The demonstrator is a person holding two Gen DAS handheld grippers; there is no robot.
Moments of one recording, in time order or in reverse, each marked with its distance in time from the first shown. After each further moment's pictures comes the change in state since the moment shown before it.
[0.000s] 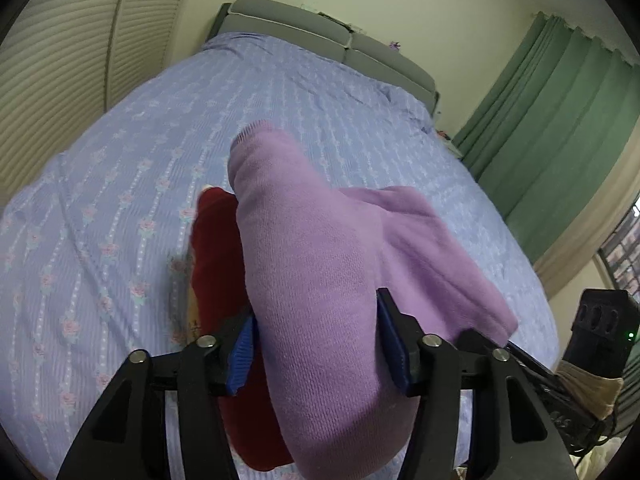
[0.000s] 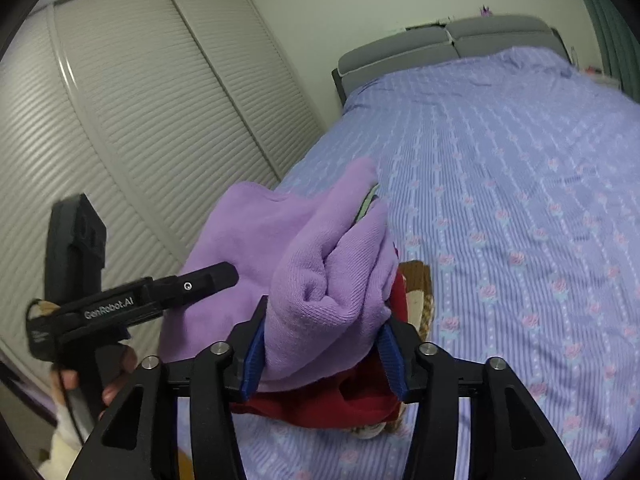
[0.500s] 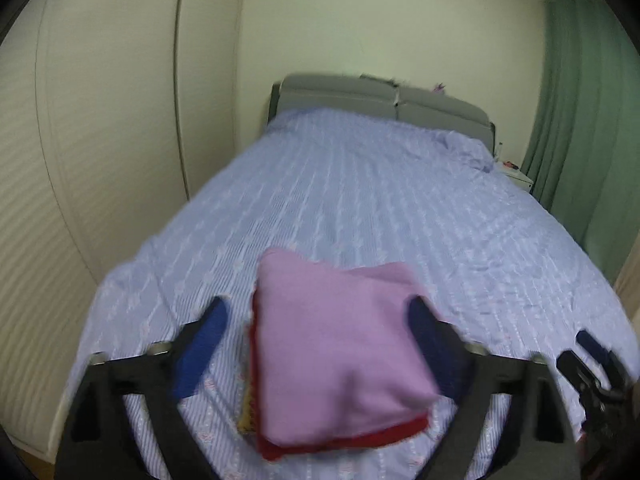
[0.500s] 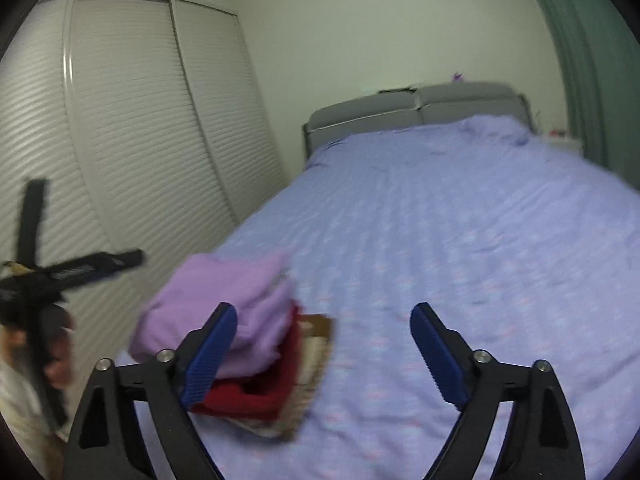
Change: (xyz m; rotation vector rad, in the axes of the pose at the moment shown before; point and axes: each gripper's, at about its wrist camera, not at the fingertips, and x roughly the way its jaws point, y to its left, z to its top) left arm -0.065 -0.120 -0.019 0.127 -0.270 0.388; right arm -0.114 -0.042 0.004 -0.137 -0.194 -0.216
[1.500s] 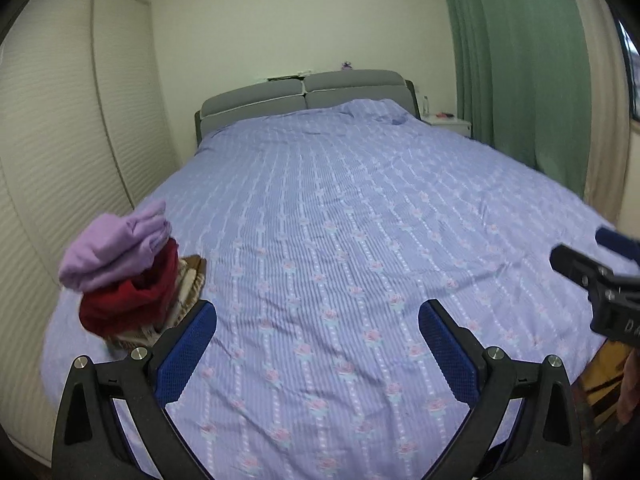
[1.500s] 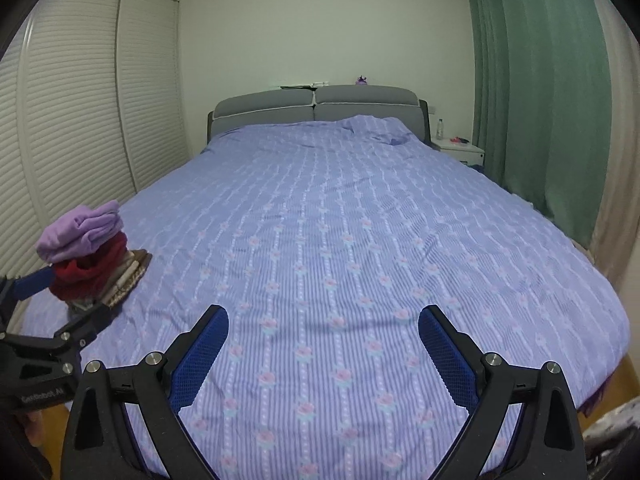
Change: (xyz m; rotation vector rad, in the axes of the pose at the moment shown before) left arm -0.088 -0.325 -0.162 0.222 -0.014 -0.052; right arm -0.208 -0.240 -0.047 -0.042 0.045 -0.314
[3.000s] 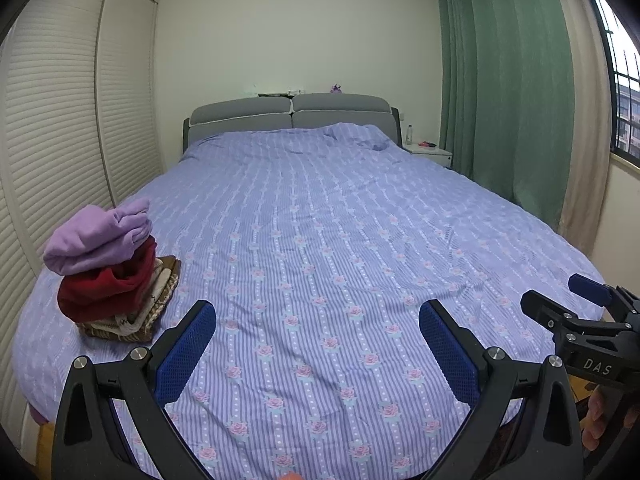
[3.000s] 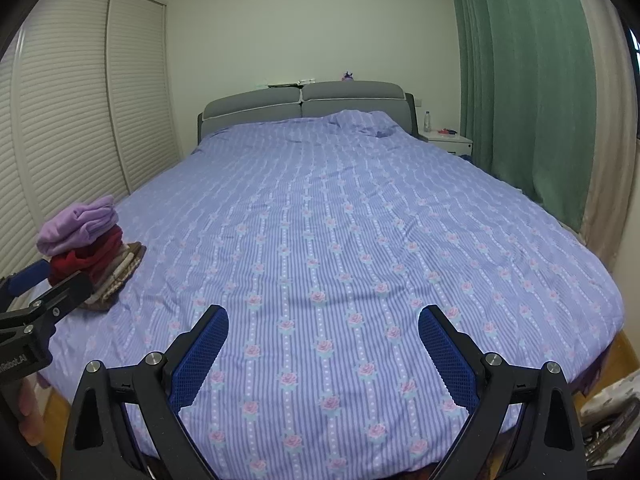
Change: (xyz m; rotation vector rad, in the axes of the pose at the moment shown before) left arm -0.034 -0.019 -0.013 -0.064 -0.084 -0.084; right arm -0.022 -0.018 -0.027 0.035 0.006 -0.017
